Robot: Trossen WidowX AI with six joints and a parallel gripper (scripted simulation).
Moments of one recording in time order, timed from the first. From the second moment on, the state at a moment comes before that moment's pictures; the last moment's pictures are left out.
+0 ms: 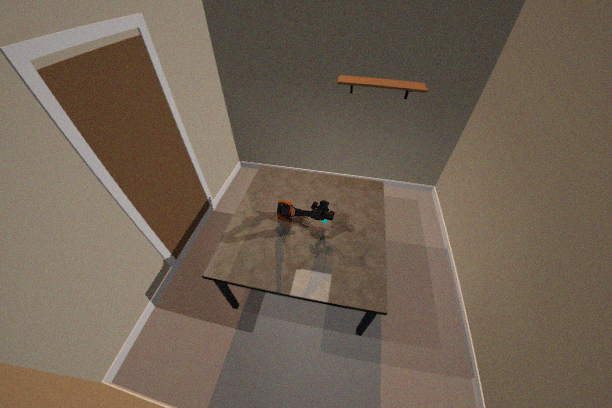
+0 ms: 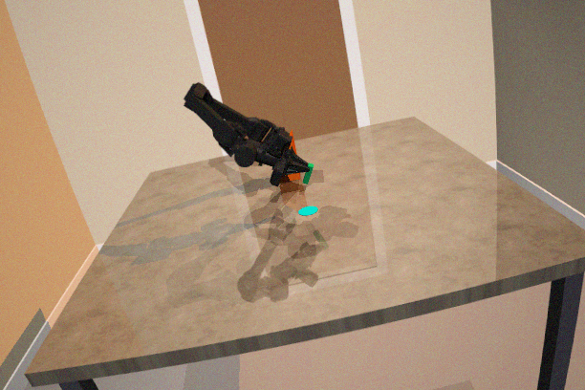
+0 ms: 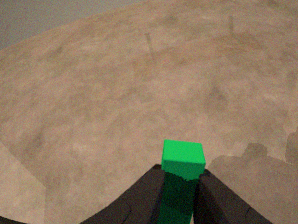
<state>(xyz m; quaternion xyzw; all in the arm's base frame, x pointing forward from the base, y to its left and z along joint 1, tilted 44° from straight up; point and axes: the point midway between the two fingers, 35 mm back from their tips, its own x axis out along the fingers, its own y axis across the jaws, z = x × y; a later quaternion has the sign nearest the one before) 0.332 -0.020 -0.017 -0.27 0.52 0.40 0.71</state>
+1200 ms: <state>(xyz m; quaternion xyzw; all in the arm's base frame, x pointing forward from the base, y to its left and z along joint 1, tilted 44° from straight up) 0.332 -0.026 -0.001 -0.27 0.40 0.42 0.77</state>
